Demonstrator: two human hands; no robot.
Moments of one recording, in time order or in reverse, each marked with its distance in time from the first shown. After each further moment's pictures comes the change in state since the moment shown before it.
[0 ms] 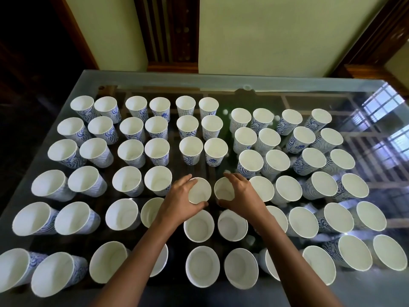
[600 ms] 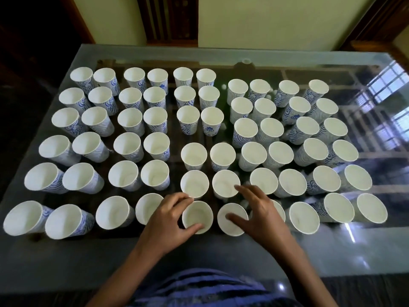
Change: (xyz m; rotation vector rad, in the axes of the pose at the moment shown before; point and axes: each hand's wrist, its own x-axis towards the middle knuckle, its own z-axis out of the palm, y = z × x) left_hand -0.147 0.014 -0.007 0.034 0.029 0.178; right_hand -0.147 0.004 0.002 0.110 0.083 -0.069
